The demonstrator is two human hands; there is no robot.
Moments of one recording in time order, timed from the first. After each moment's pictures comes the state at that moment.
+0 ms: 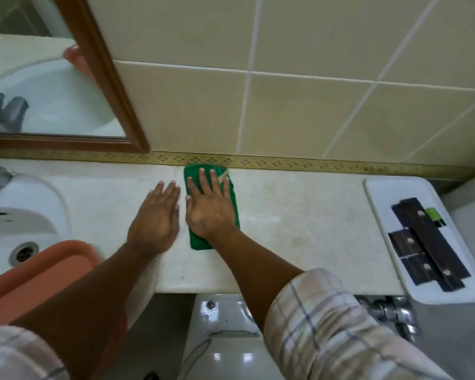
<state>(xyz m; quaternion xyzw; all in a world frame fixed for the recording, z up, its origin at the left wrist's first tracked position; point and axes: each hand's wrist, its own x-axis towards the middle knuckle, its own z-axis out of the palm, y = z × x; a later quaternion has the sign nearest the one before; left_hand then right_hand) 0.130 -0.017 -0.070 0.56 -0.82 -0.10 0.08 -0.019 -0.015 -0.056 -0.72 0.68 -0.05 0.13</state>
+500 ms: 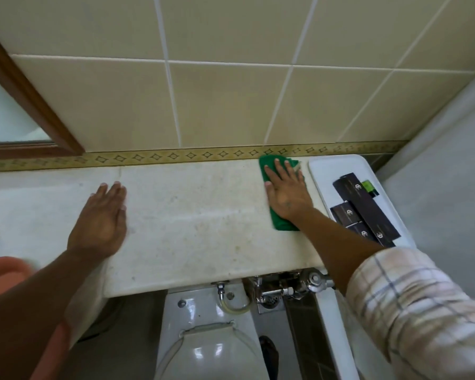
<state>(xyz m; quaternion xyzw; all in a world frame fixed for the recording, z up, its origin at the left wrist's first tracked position) 0.124 -0.014 -0.067 0.54 -0.83 -0.11 0.09 -0.294 0.060 -0.059 -0.62 0.78 -0.04 0.09</state>
